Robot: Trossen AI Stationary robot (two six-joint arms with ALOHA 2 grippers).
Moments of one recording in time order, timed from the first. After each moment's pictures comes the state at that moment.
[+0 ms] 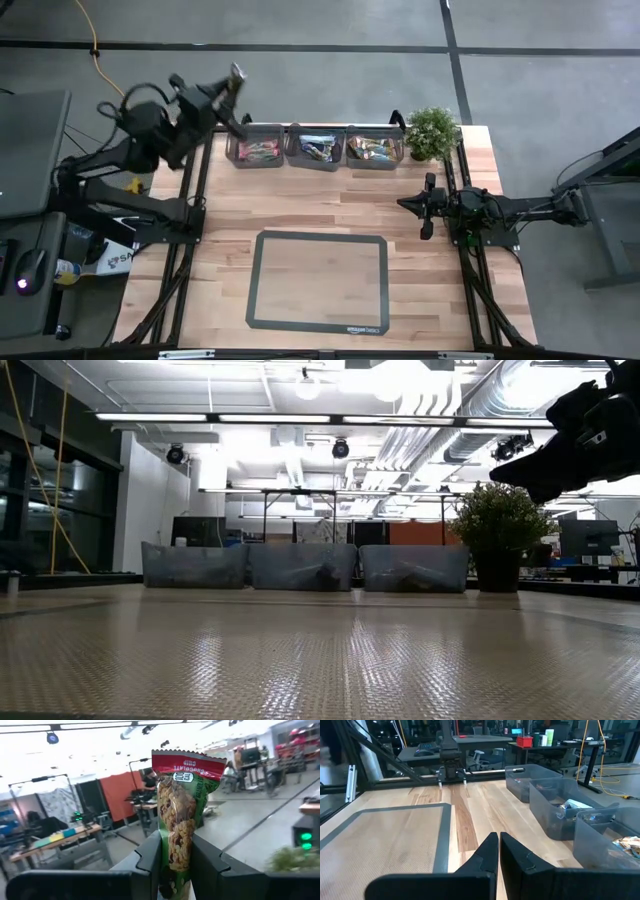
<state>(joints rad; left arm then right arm) 0.11 0.95 1.30 -0.06 -0.81 0.41 0.01 0.18 0.01 0.06 0.17 0.07</state>
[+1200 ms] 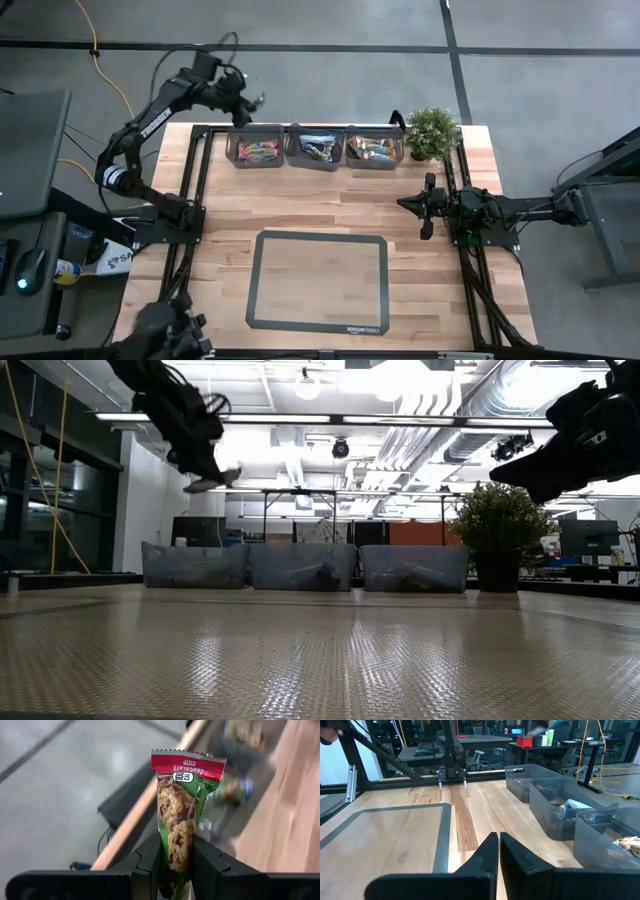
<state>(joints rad) 1.15 1.41 1.30 -0.74 0.47 0.44 0.01 0.18 0.01 0.06 0.17 0.07</state>
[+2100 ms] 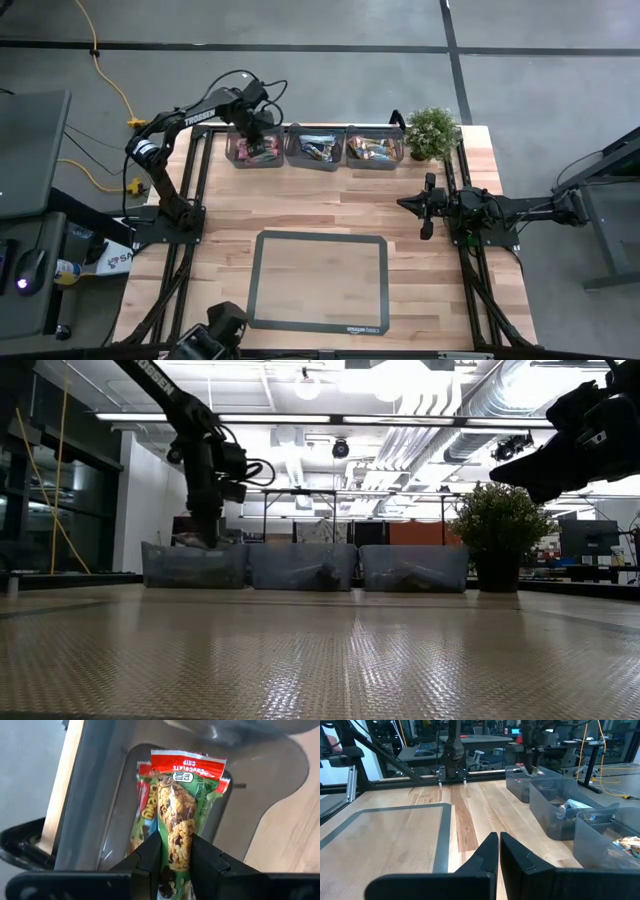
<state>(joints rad) 0.92 1.72 1.30 -0.90 0.10 0.60 0.01 0.18 0.01 0.06 0.17 0.07</state>
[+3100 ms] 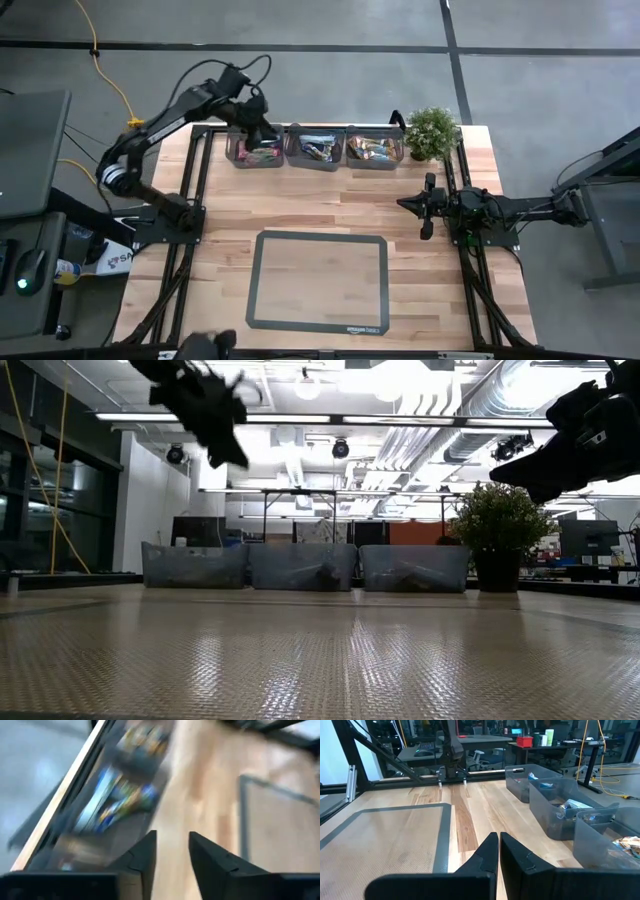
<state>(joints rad) 0.89 1.42 1.29 -0.81 0.62 0.42 0.01 0.18 0.01 0.06 0.17 0.07</state>
